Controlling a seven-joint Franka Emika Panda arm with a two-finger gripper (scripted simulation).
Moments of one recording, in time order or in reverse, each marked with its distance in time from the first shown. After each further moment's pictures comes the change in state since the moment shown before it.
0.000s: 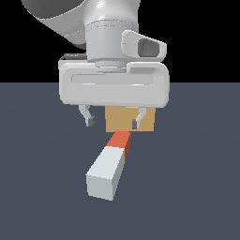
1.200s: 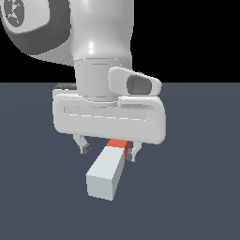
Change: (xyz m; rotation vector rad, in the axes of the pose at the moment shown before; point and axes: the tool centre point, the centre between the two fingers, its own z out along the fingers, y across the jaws) arm -0.030 -0.005 0.051 -0.014 0.020 0.120
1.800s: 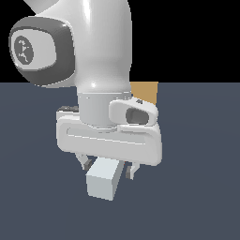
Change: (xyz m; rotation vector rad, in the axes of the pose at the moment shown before) arm 0.001 -0.001 0.041 0.003 0.000 -0.002
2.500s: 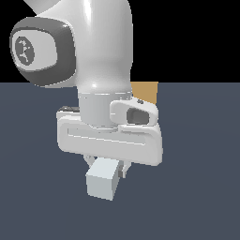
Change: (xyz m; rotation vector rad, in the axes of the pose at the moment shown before) arm 0.000 0.001 0.000 0.000 0.000 -0.002
